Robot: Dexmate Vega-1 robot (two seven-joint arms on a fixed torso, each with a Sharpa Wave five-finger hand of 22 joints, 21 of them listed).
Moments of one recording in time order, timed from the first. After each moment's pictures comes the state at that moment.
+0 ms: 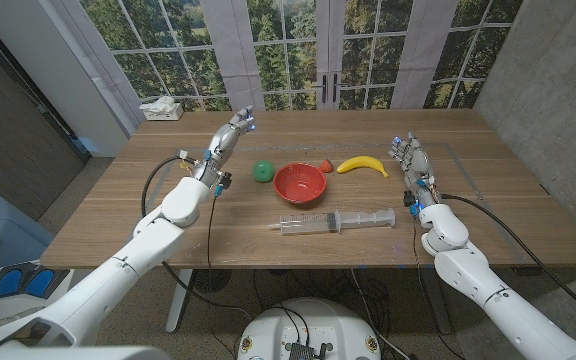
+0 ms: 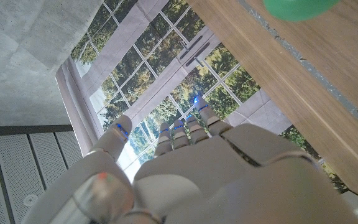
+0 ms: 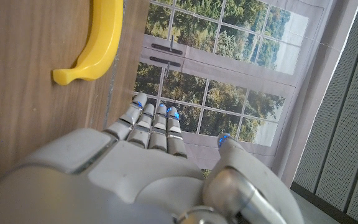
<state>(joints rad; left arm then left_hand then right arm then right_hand) 0.95 0.64 0.39 -1.61 -0.23 -0.39 0.16 0.13 0.12 0.72 -0.02 0.20 0.02 -0.04 0.18 0.17 0.00 -0.05 0.20 0.17 0.01 -0.03 0.19 0.17 -0.01 -0.01 0.56 0.17 -1.08 -0.50 -0.30 -1.51 0.60 0.42 -0.17 0.30 0.18 0.30 0.11 0.20 0.32 0.09 0.20 0.18 0.29 0.06 0.21 0.23 0.15 0.00 0.23 0.38 0.15 -0.03 0.55 0.16</state>
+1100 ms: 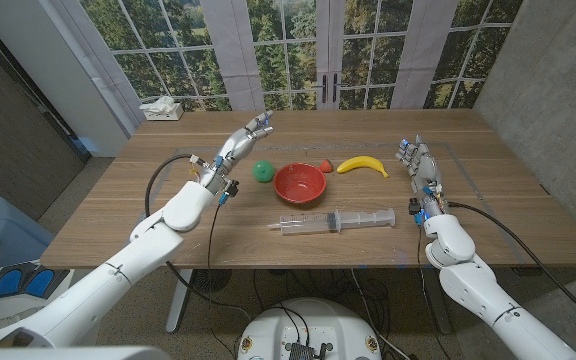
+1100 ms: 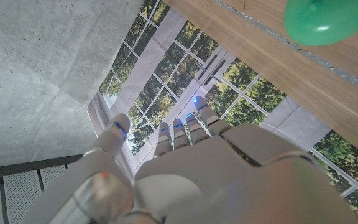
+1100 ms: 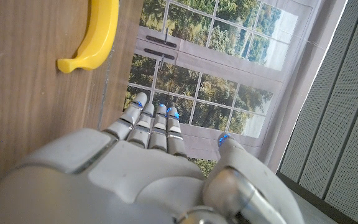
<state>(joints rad) 1.00 0.70 0.40 -1.71 -0.10 -0.40 0.15 0.14 0.12 0.71 -0.06 0.19 0.03 -0.04 0.18 0.17 0.02 -0.05 0.20 0.17 0.02 -0.03 0.19 0.17 -0.01 -0.01 0.54 0.17 -1.19 -0.51 -0.26 -1.60 0.55 0.47 -0.23 0.30 0.18 0.30 0.11 0.19 0.32 0.09 0.20 0.18 0.29 0.06 0.21 0.22 0.16 0.00 0.24 0.38 0.15 -0.03 0.53 0.16</state>
